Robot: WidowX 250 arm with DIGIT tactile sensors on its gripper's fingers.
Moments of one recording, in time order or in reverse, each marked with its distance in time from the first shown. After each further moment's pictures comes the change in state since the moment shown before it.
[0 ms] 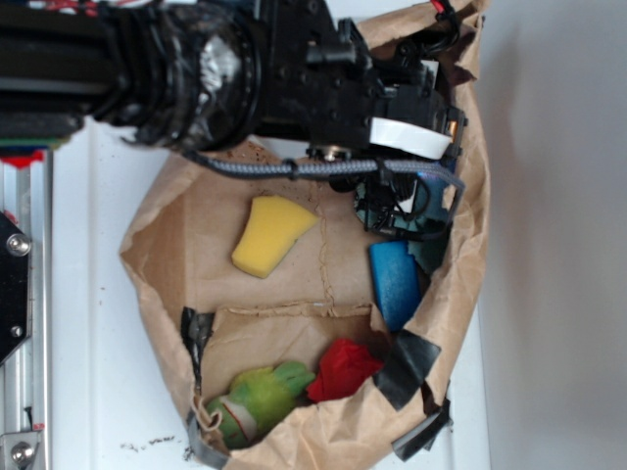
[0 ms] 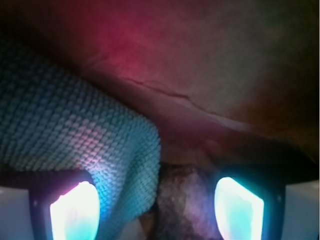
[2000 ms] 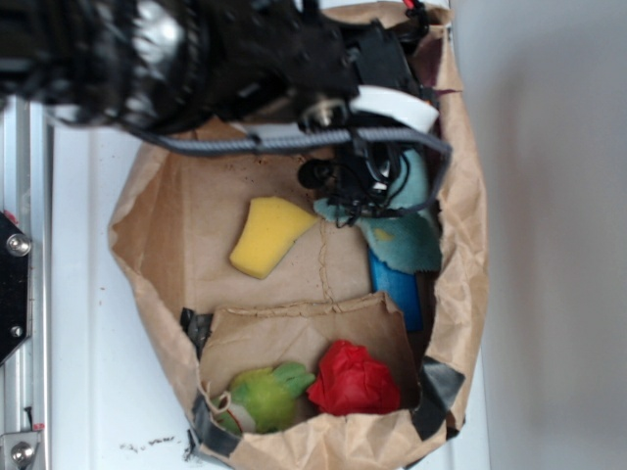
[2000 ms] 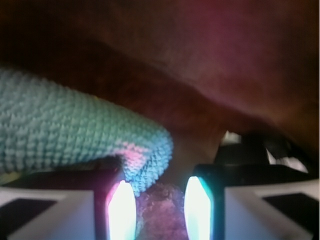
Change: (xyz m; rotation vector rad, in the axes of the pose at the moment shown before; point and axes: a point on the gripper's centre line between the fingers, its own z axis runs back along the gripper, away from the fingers) arm -0.005 -0.017 0.043 -0.182 0.062 0.081
